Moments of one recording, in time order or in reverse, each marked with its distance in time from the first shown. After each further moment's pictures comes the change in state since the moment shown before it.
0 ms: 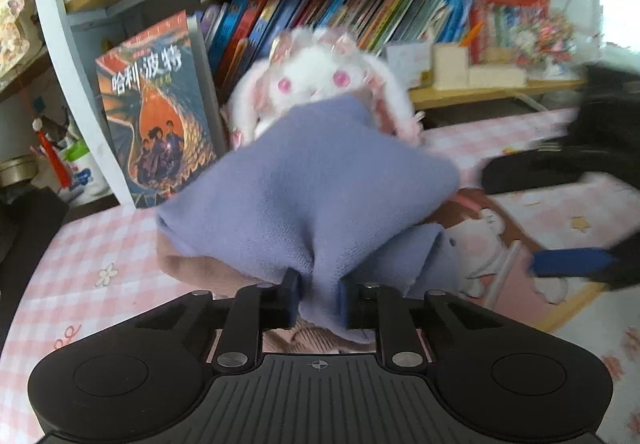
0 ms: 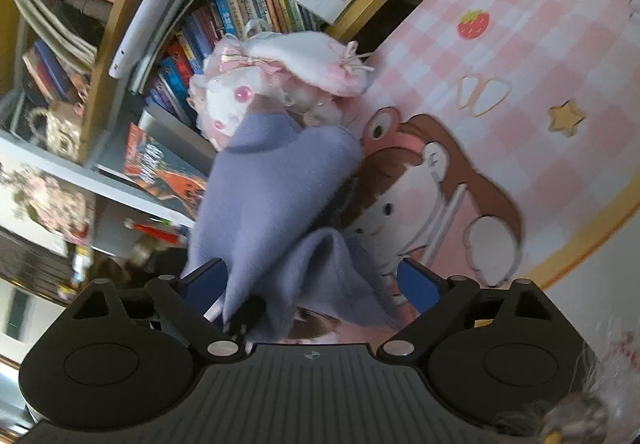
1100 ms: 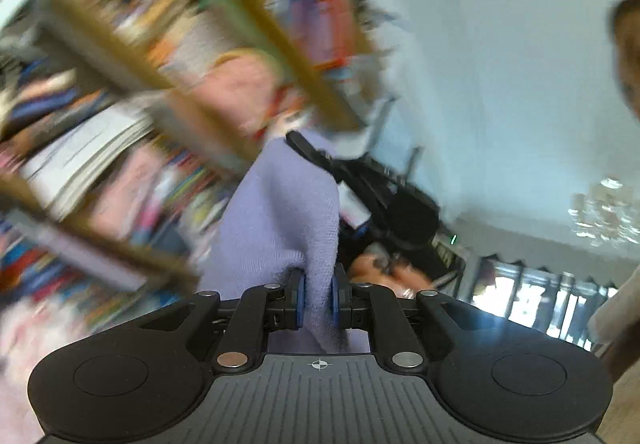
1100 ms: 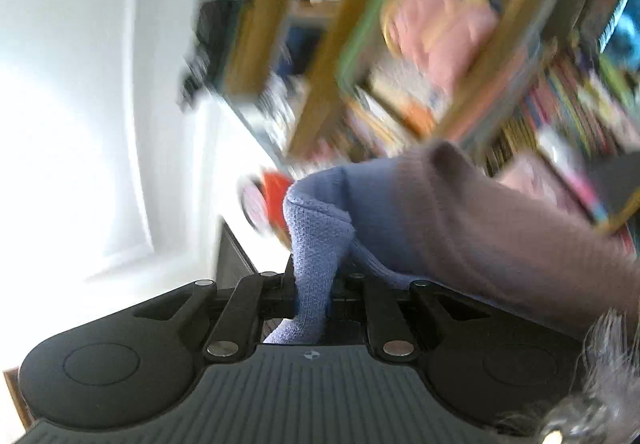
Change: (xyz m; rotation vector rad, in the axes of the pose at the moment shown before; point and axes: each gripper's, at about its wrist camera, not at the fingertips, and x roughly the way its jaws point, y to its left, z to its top) left arm -0.168 0.084 0.059 -0.360 -0.622 -0.832; right arm -0.182 0.258 0.077 -0.489 -0.336 0.748
